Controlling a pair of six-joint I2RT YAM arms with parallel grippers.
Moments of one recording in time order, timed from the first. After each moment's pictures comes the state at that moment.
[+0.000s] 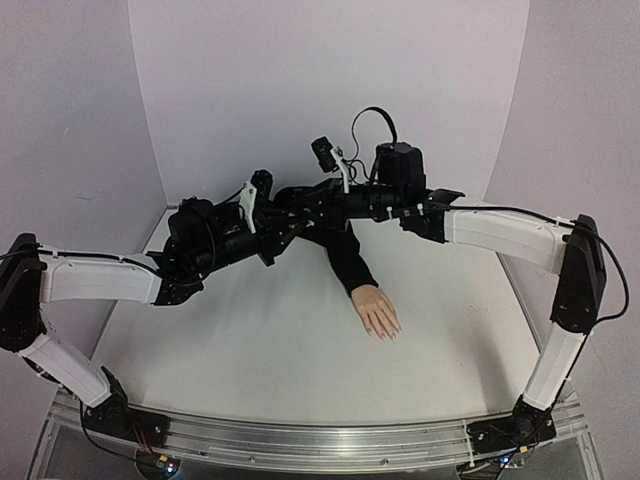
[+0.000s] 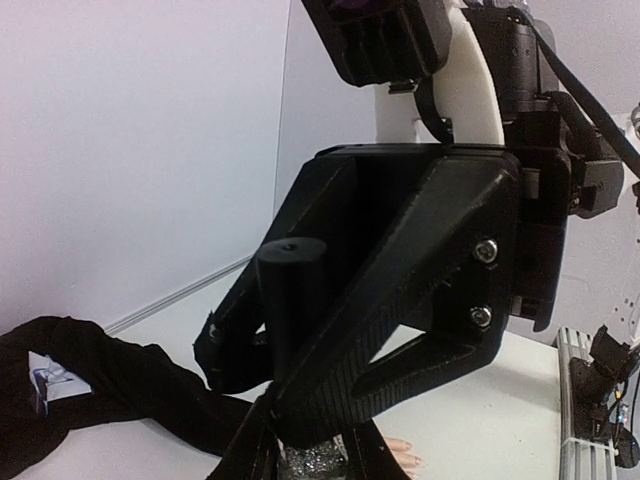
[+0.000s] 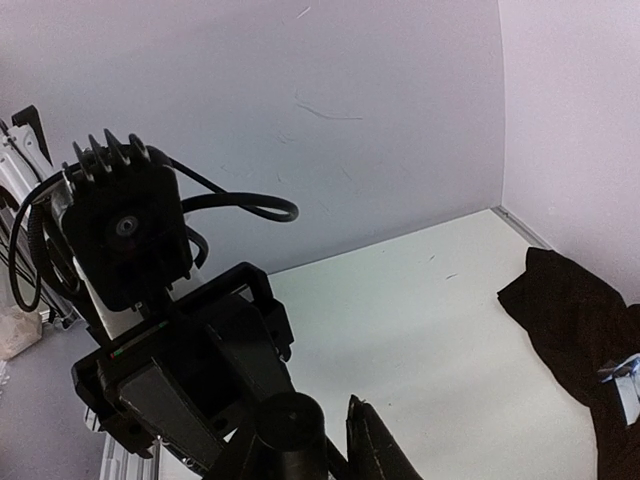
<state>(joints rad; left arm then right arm) -0.82 1.46 0.85 0.69 0.24 -0.11 0.76 1.81 1.54 0.09 -0.65 0.07</state>
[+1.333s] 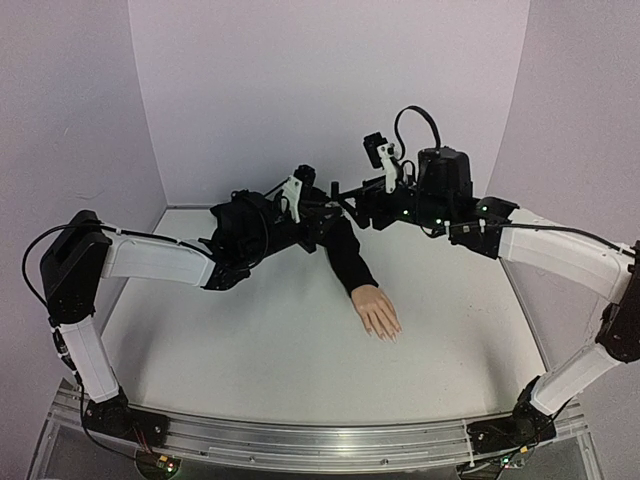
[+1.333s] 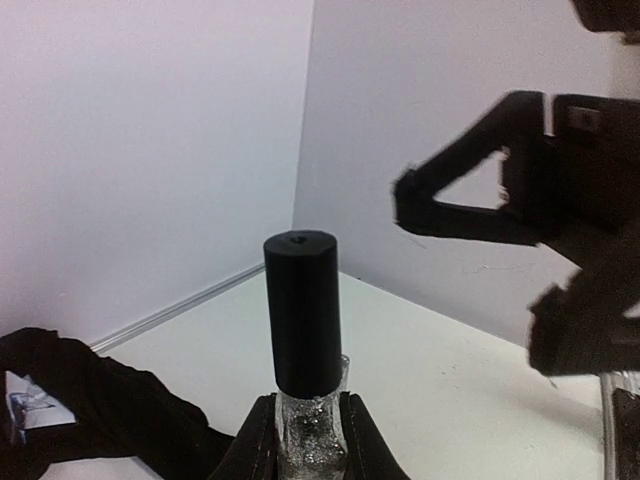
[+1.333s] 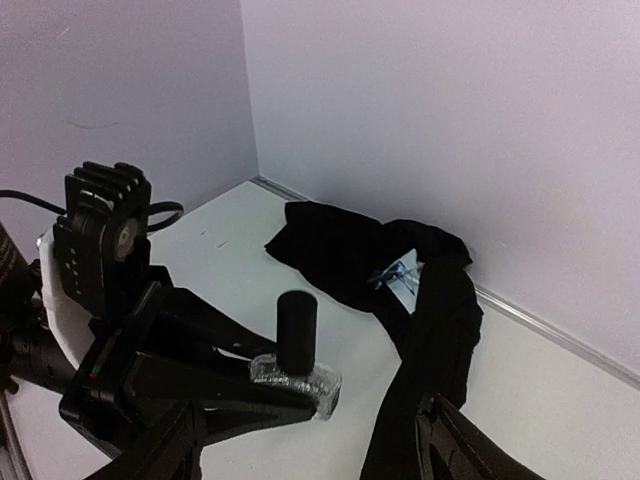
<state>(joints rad) -0.85 1.80 1.15 0.73 0.15 -0.12 0.79 1.50 1.31 -0.06 -0.01 0.02</state>
